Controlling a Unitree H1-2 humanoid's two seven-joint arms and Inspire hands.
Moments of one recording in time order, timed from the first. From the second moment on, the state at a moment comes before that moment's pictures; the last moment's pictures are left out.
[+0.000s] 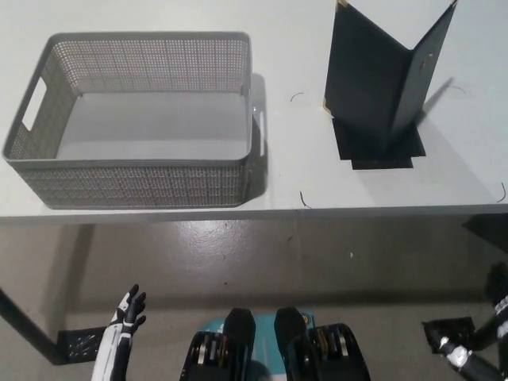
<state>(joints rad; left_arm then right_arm) 0.05 0.06 0.05 0.27 0.09 -0.28 0.05 0.19 -0.04 -0.11 -0.14 0.01 -0.39 0.00</state>
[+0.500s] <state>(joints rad) 0.06 0.06 0.04 0.27 0.09 -0.35 0.05 -0.24 -0.07 -0.17 -0.30 -0.05 -0.22 -0.05</state>
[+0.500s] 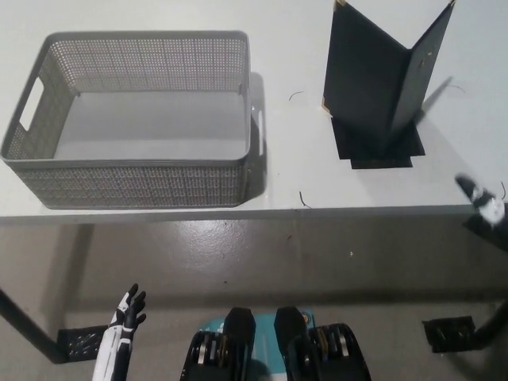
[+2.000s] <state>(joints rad) 0.11 0.06 0.03 0.28 0.06 -0.40 0.01 -1.09 -0.04 -0.24 1.23 -0.01 -0.12 -0.32</state>
